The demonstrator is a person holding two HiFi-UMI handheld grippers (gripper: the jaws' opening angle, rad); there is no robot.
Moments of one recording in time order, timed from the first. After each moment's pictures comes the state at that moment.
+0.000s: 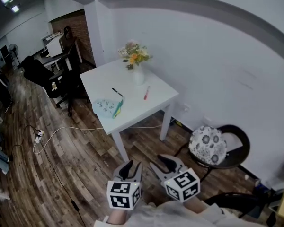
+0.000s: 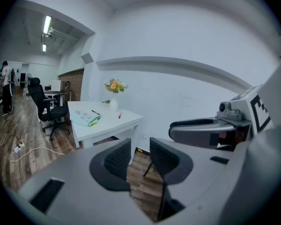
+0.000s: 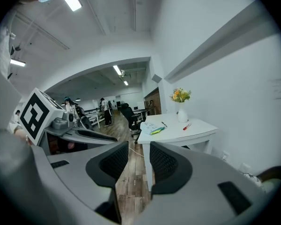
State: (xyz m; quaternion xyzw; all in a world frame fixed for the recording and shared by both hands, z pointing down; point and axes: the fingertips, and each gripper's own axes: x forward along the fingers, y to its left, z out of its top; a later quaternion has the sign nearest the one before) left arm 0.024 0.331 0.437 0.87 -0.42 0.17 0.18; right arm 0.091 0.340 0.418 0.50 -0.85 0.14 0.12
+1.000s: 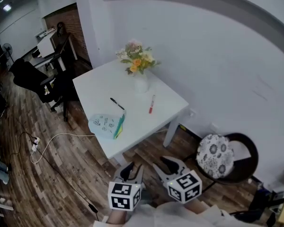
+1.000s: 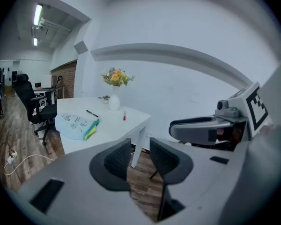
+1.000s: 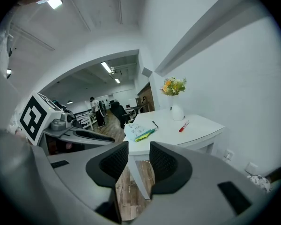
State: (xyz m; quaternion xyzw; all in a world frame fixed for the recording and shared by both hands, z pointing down) left arm 0.026 0.182 0.458 0.88 -0.38 0.20 0.19; right arm 0.100 0.193 0.443 0.52 -0.82 0.19 0.12
